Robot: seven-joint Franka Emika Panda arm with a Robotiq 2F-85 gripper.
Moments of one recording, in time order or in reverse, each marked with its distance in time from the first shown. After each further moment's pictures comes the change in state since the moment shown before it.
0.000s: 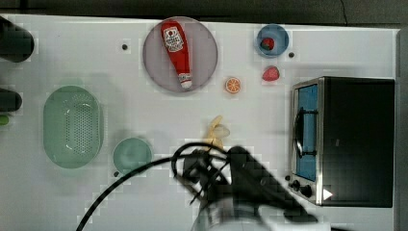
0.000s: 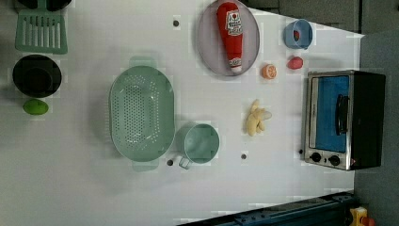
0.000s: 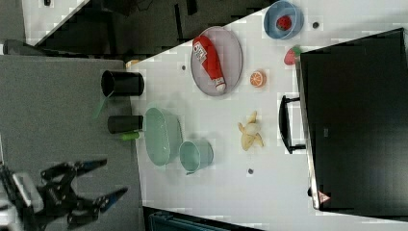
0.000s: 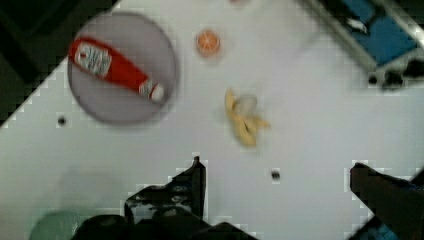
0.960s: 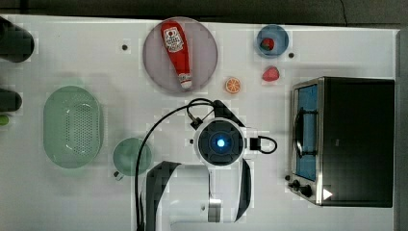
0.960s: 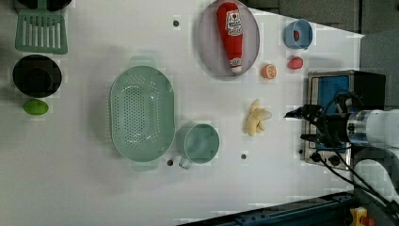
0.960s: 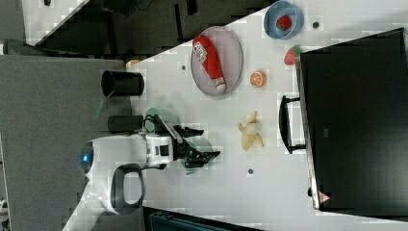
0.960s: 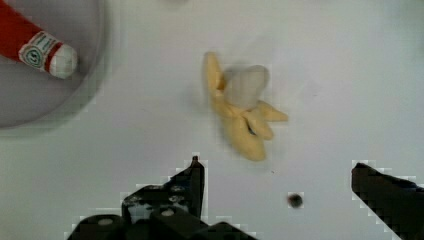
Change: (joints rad) arm 0.016 0.450 -0.014 -0.377 0.017 0.607 0.022
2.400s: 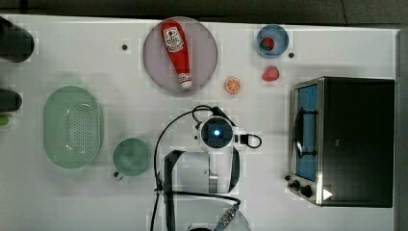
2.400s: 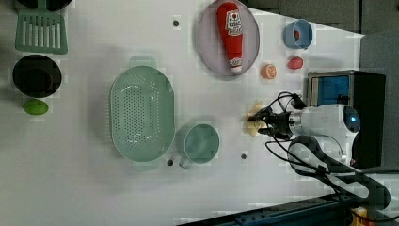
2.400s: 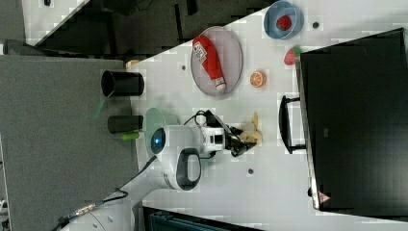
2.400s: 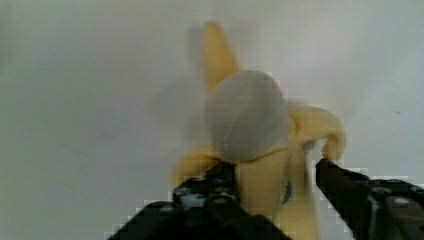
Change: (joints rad) arm -0.027 0.458 0.015 0.008 -0.015 0.397 0.016
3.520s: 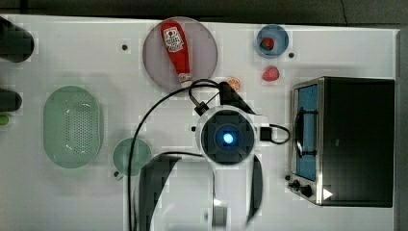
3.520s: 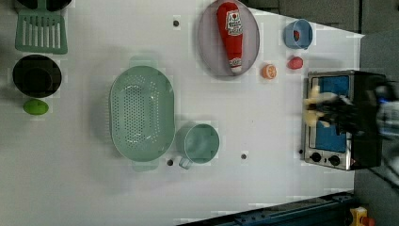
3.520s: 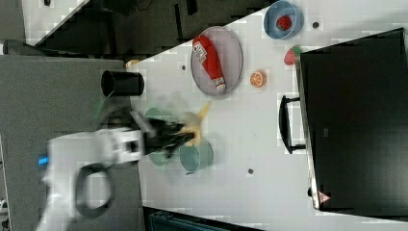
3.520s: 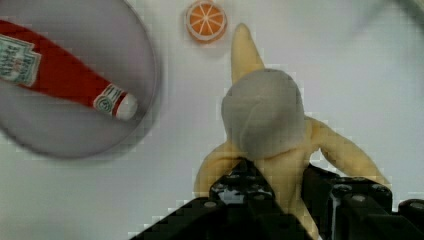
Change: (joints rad) arm 0.011 -0.551 -0.006 0.156 0.017 -0.558 0.000
